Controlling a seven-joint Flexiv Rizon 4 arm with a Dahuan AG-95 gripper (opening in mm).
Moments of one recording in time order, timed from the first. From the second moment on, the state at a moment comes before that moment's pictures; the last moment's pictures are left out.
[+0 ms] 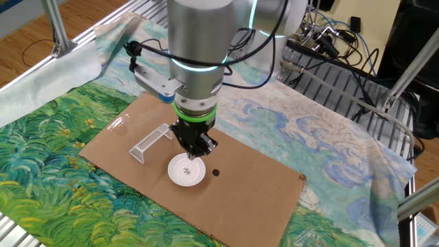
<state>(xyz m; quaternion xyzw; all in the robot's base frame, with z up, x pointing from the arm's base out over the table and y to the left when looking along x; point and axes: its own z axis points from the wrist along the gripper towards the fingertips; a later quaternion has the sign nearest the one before) 0.556 0.030 0.082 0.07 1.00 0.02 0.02</state>
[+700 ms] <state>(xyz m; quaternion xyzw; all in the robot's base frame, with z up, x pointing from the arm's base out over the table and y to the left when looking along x) 0.562 0.030 0.064 0.07 1.00 0.02 0.02</state>
